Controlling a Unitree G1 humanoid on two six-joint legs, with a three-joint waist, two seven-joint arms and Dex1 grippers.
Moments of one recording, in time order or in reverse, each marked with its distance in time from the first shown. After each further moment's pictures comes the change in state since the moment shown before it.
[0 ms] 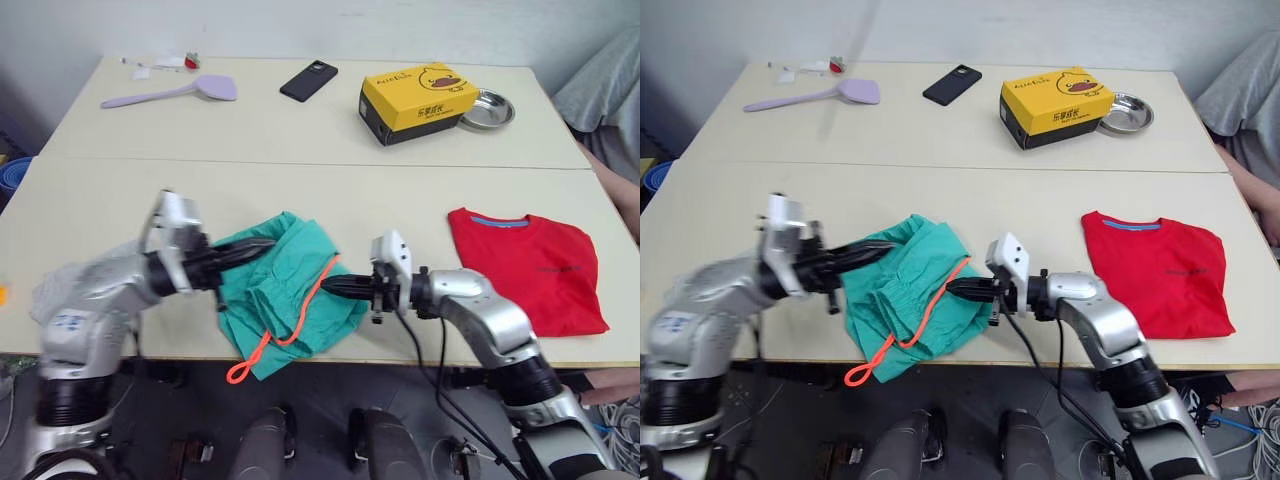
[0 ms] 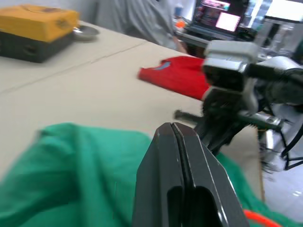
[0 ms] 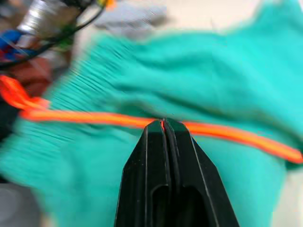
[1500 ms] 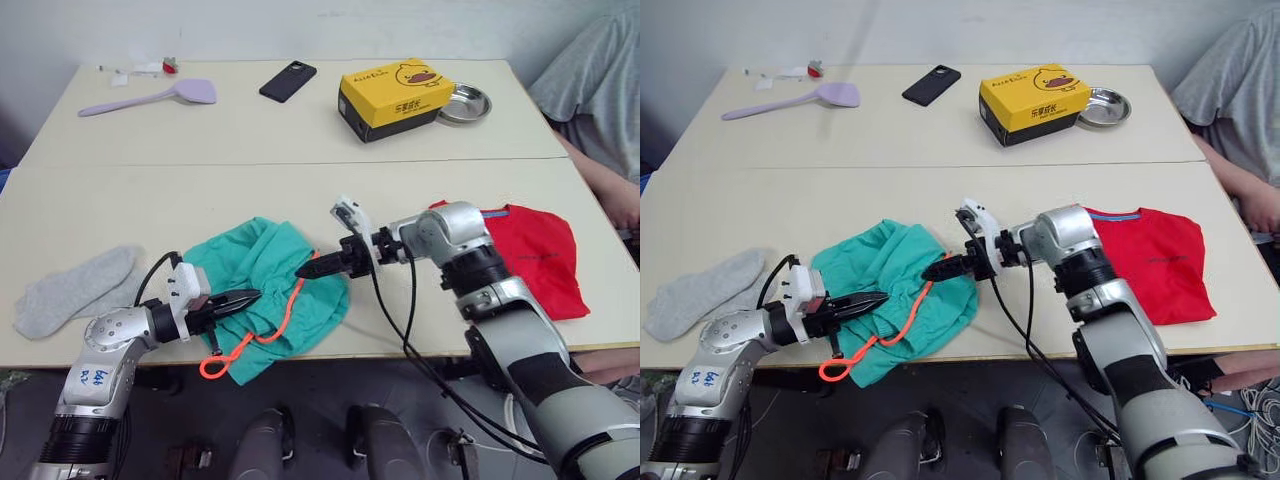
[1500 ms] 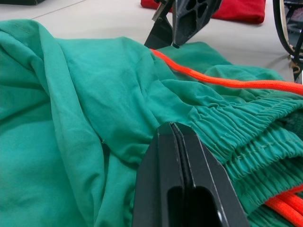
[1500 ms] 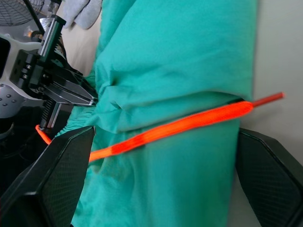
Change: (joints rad) left arm 0.256 0.069 0.065 0.175 0.196 -0.454 -0.102; right arm -0.641 0.137 0.002 0.635 0.160 0.841 0.091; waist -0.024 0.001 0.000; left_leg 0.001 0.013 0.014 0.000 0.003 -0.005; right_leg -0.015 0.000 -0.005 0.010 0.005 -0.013
